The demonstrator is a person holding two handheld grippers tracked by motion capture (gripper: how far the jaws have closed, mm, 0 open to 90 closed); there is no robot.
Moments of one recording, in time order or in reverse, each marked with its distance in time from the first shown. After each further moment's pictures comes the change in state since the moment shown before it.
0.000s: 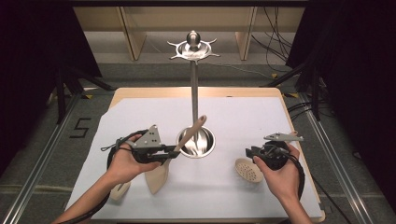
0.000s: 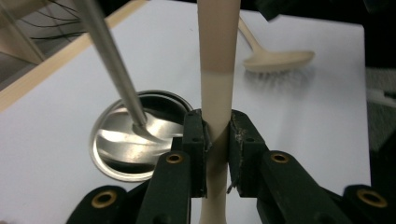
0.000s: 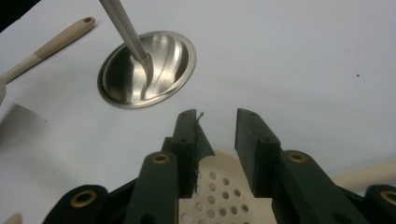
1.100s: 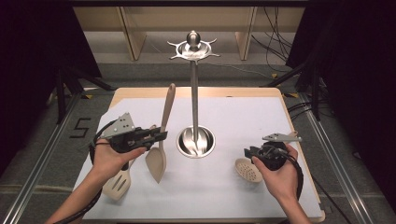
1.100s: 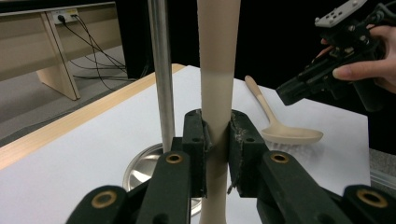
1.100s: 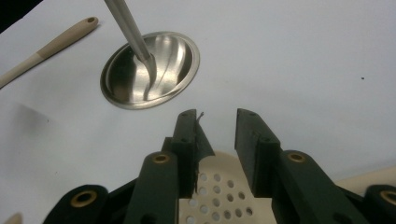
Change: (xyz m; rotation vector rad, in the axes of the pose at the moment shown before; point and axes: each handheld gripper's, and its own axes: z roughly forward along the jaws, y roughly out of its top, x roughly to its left) left arm 0.017 0.011 -0.042 -0.259 0.078 -0.115; right arm 0.004 0.000 0.001 -0.004 0.000 -0.012
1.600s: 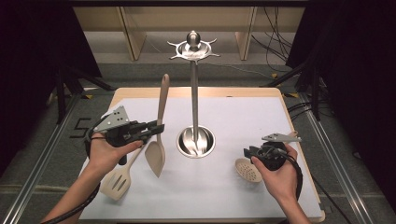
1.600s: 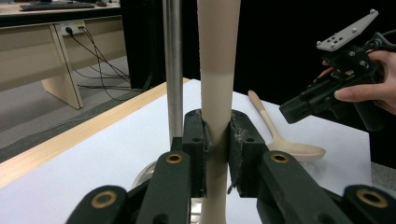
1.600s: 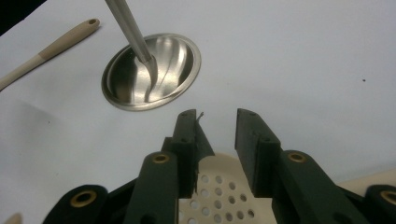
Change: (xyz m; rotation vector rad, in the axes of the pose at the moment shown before) left arm 0.010 0.013 -0.006 -0.047 0.012 -0.011; right arm 0.001 0.000 0.002 -0.025 0.012 0.003
